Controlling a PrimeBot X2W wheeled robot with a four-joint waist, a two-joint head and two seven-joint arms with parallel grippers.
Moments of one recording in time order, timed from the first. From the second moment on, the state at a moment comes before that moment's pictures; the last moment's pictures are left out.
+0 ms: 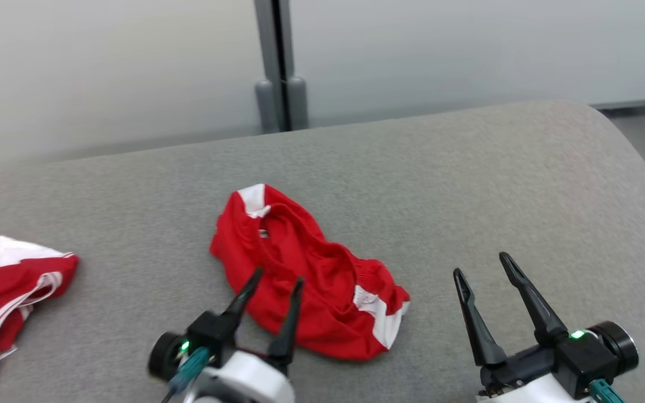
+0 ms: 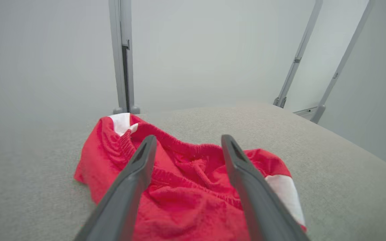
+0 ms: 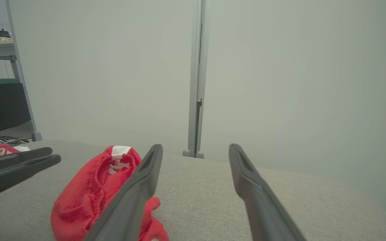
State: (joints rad) left arm -0.21 0.06 -0.52 0.36 -0.38 0.04 -0.26; right arm 0.00 -0.10 0.26 0.03 0.04 0.13 -0.26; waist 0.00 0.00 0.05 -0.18
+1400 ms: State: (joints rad) left arm 0.19 0.05 -0.25 0.03 -0.11 0.09 -0.26; right arm 0.16 -0.05 0.12 0.08 0.05 0.13 -0.26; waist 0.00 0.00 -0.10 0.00
